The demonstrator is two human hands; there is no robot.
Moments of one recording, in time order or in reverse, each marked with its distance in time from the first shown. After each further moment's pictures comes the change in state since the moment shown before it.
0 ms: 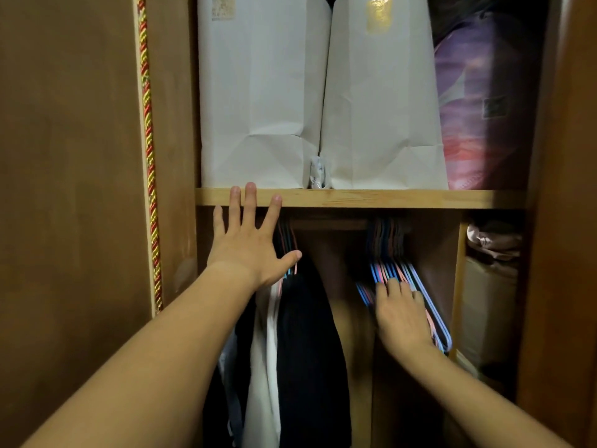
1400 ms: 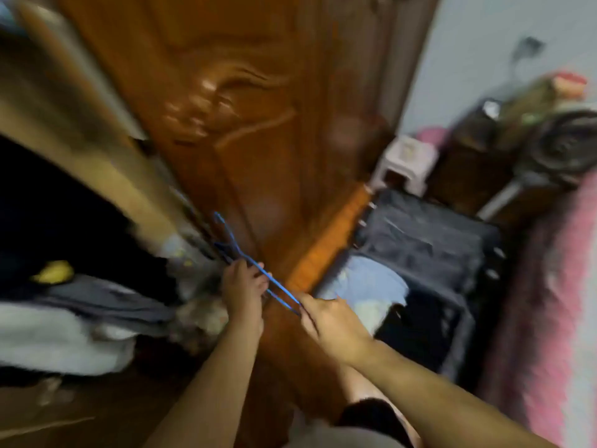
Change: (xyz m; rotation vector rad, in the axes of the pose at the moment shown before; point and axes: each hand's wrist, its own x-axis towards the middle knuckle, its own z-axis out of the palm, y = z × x) left_hand -0.491 0.328 0.199 -1.567 -1.244 -0.626; right_hand -0.633 0.029 -0.049 0.454 -0.571 0.575
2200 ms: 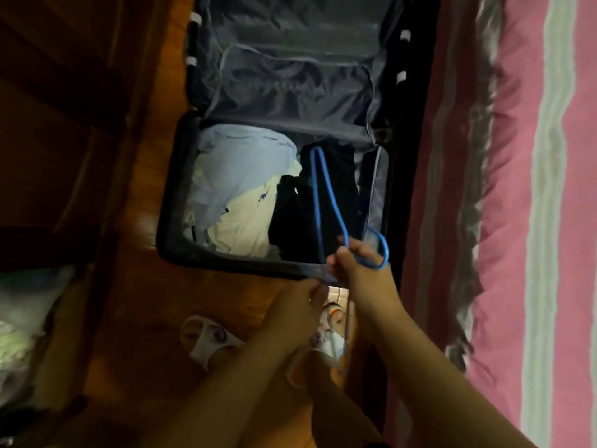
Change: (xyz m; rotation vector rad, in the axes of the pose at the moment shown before) left_hand 0.016 -0.489 0.197 1.155 -1.097 -0.103; right_hand -0.218 0.334 0.169 1.276 0.777 1.421
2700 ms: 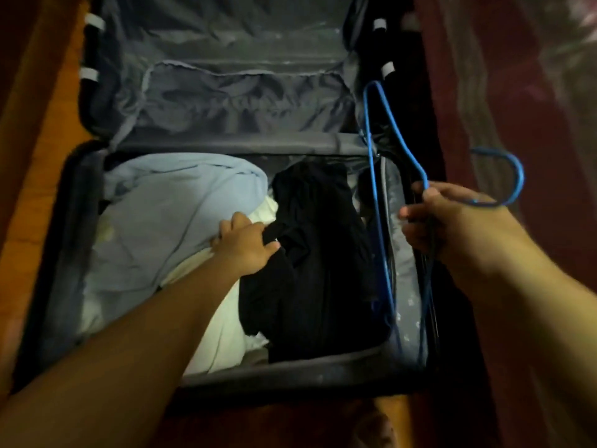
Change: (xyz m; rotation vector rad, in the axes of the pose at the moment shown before) left_hand 0.372 -0.087 -0.081 0.921 0.174 0.027; right_hand 0.224 0.007 -0.032 -0.040 0.183 -0.264
